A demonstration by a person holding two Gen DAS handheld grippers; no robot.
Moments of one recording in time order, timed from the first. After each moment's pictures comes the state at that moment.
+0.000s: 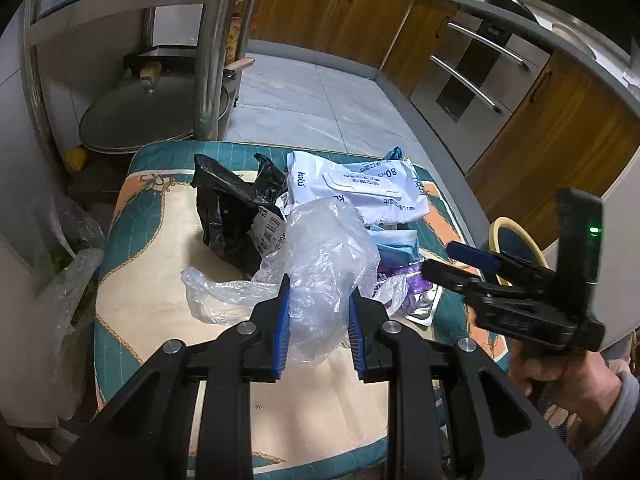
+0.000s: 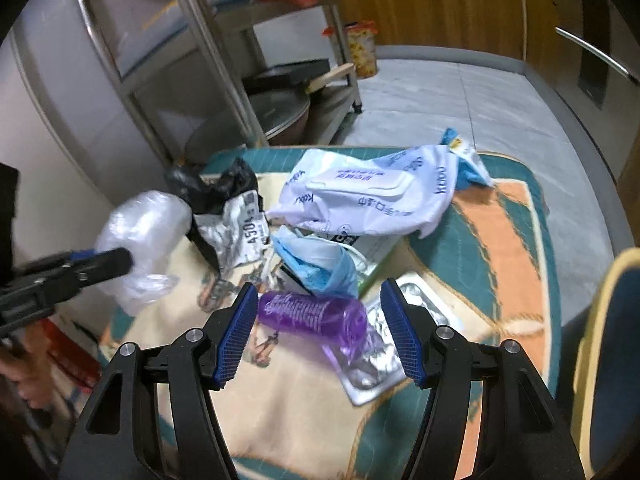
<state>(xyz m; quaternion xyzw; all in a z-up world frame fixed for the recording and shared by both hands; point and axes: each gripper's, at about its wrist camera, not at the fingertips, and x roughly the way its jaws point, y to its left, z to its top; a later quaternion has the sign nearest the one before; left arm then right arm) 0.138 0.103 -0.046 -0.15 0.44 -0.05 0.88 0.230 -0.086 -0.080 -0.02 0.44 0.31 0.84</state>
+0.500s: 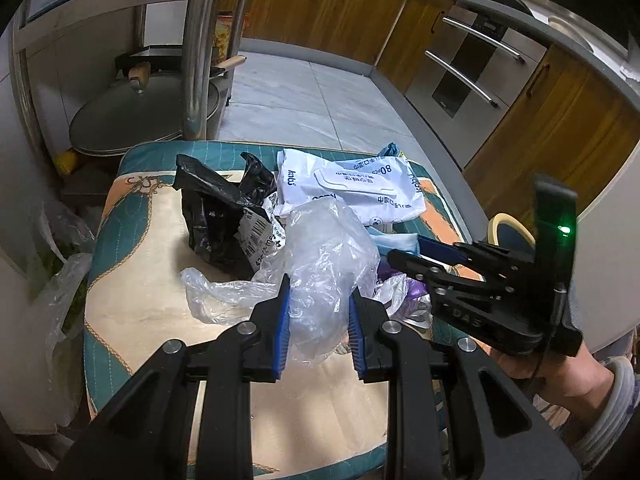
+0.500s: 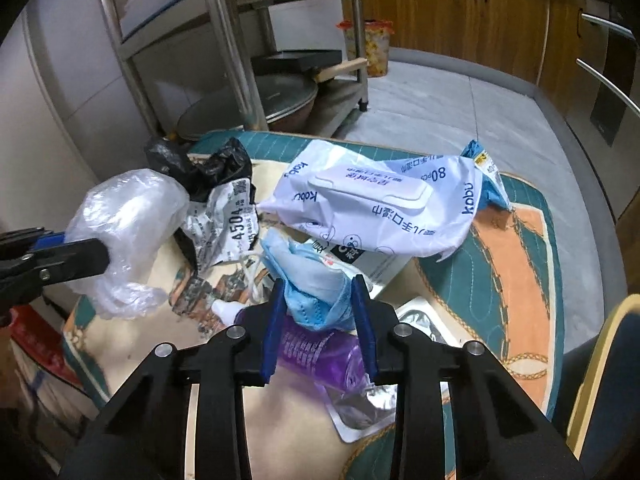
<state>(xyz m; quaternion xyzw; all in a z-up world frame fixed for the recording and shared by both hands) 0.146 0.096 -0.050 -0.14 0.44 -0.06 0.89 0.232 -0.071 -0.084 -0.07 0.42 0.31 0.85</state>
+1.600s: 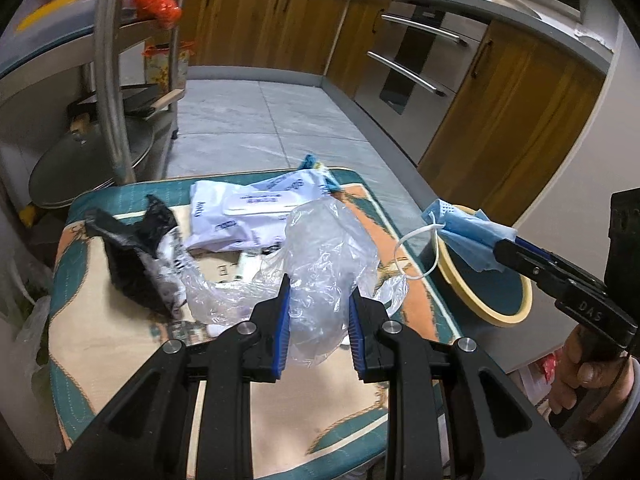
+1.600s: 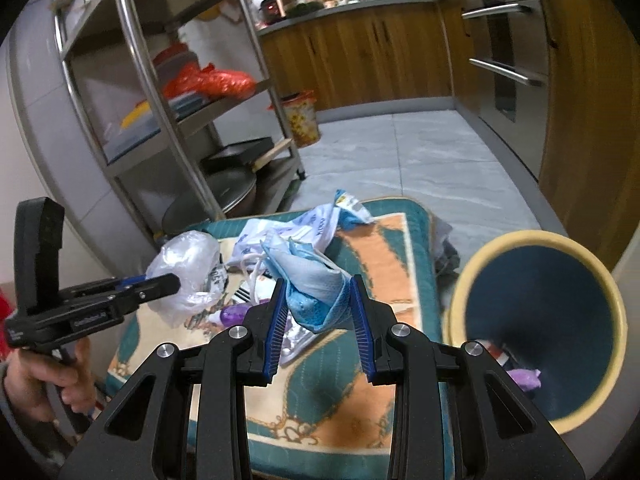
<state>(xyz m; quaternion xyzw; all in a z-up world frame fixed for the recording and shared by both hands) 0.147 0.008 -0.021 -0.09 0.40 -0.12 0.90 0.160 -0.231 -0.010 0.07 0.35 0.22 0.91</state>
